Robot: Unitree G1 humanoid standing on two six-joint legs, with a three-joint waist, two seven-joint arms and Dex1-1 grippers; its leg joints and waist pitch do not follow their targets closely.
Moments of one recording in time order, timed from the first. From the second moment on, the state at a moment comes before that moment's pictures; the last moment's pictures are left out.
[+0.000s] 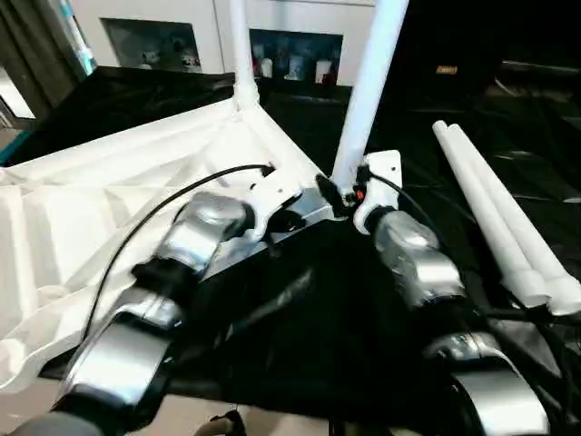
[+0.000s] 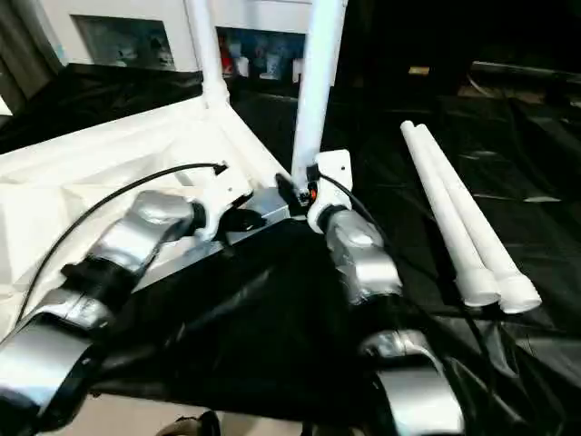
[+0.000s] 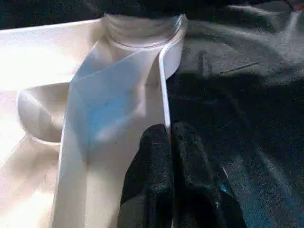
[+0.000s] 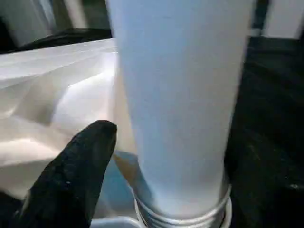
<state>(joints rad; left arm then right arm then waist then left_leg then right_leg) -0.80 0.25 -0.26 0.69 0.09 0.22 -0.93 -0.64 -0.08 -0.01 0.59 0.12 0.11 0.44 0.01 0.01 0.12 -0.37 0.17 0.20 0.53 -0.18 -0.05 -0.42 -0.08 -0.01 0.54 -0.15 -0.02</state>
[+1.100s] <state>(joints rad) -0.64 0.38 -0.29 0.48 -0.02 0.09 -1.32 -0.39 -0.47 0.15 0.13 0.23 0.32 1.05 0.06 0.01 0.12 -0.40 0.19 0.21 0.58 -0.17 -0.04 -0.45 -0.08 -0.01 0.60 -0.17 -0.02</state>
